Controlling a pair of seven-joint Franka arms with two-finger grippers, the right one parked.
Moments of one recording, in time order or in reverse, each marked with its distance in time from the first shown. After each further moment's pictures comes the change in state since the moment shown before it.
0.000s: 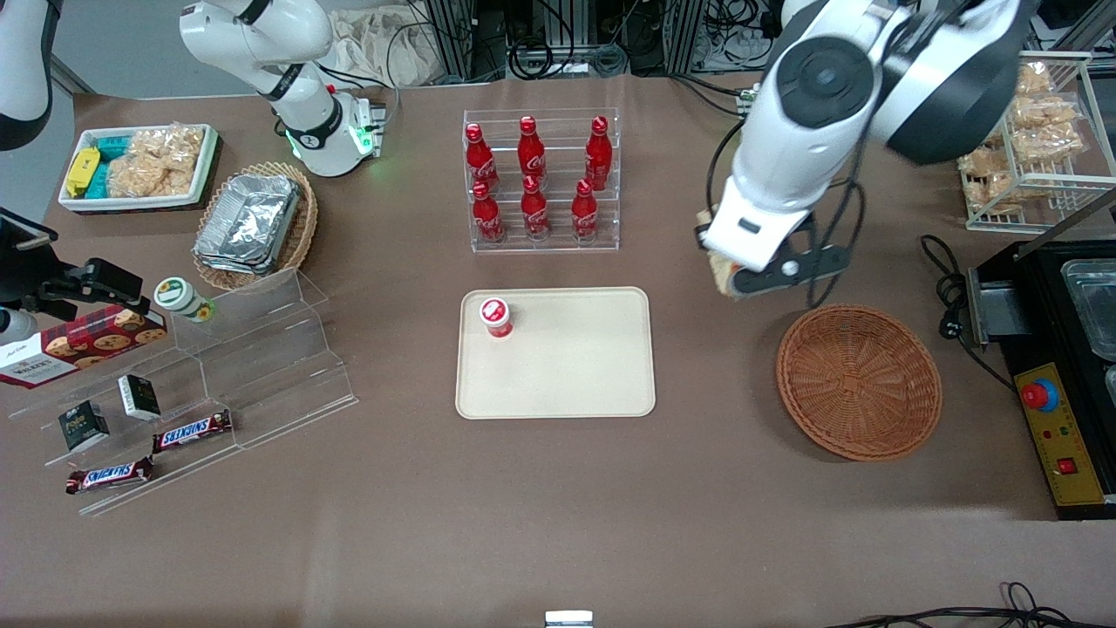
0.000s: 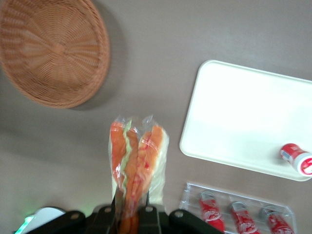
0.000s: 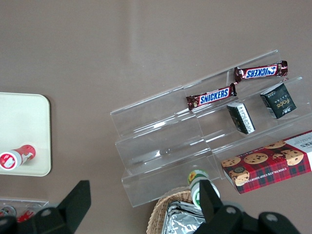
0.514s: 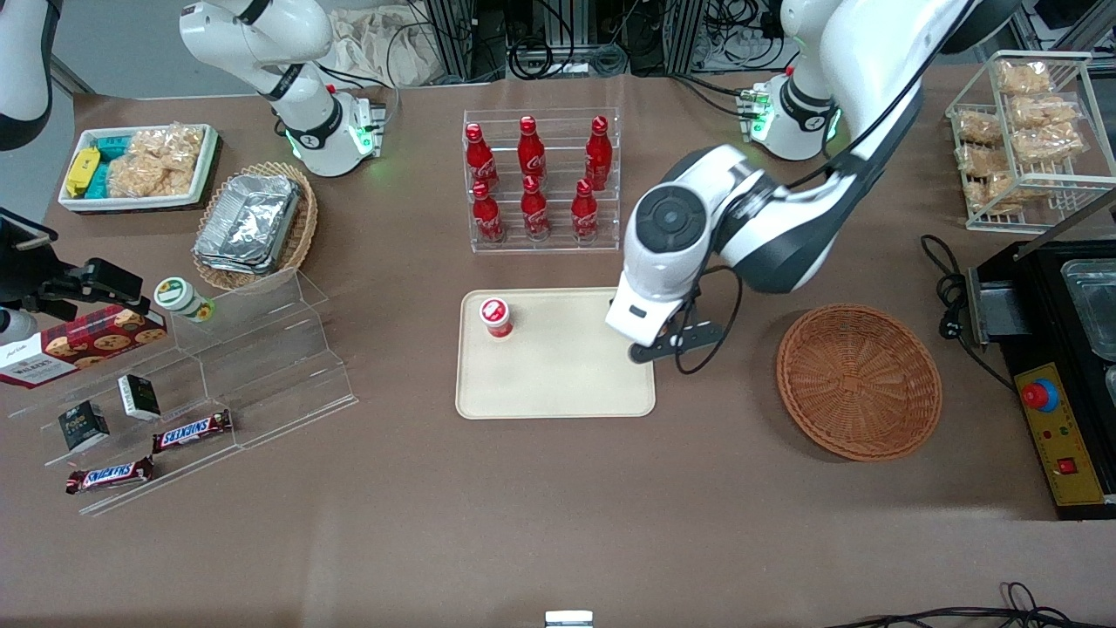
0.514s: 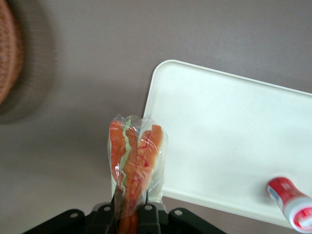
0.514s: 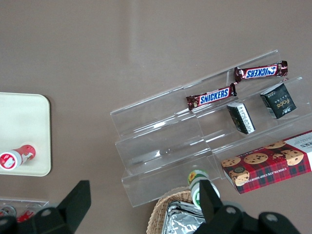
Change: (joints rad) arm -0.131 0.333 -0.035 -0.012 0.243 0.245 -0.243
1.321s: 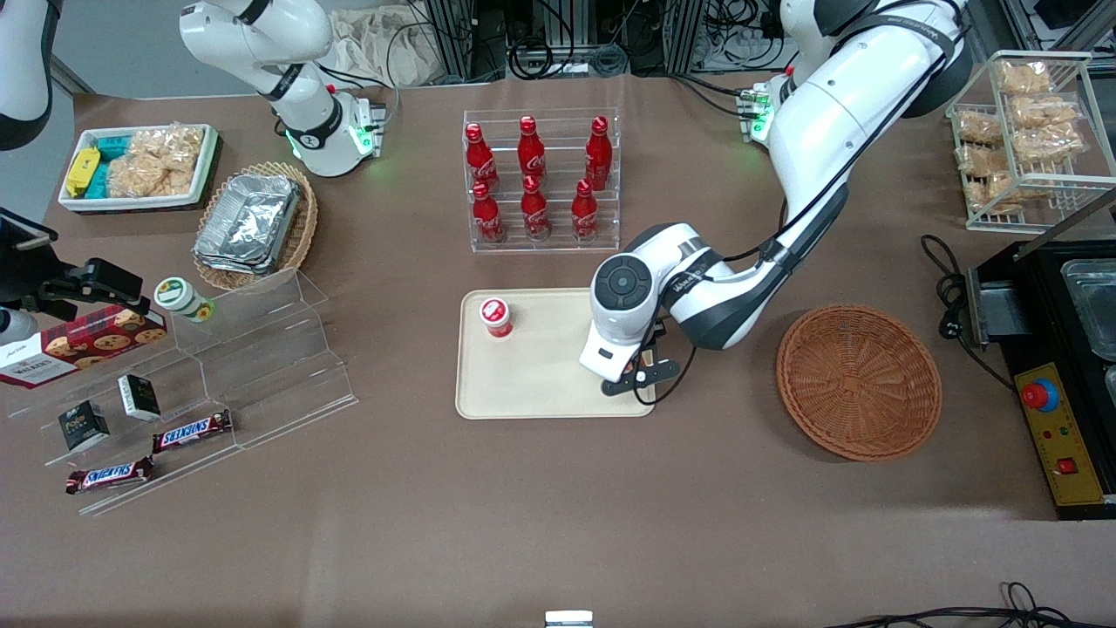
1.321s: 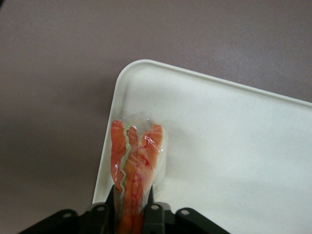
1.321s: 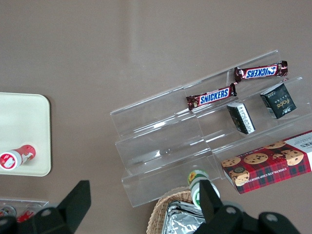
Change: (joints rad) arm -0.101 0.183 0.097 0.006 0.124 0.184 -0.103
